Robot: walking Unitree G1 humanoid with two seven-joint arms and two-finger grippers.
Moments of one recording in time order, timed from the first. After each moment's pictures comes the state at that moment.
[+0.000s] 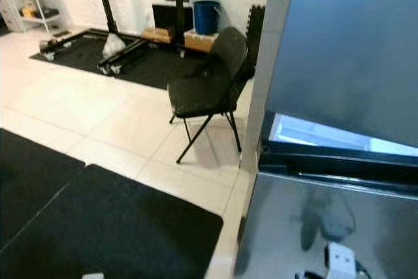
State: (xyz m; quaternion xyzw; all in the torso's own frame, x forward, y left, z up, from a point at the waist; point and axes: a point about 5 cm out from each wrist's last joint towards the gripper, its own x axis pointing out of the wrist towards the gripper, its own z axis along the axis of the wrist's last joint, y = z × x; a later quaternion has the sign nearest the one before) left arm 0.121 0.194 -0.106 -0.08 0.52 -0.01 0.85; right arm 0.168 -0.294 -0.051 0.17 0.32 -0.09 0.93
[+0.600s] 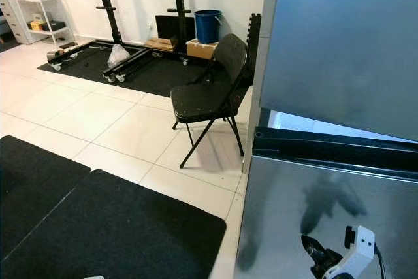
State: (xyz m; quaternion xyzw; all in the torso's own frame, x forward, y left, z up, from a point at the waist) left arm 0.120 0.193 -0.106 -0.07 0.52 -0.02 0.85; right arm 0.208 -0.299 -0.012 0.28 0.17 0.03 0.95
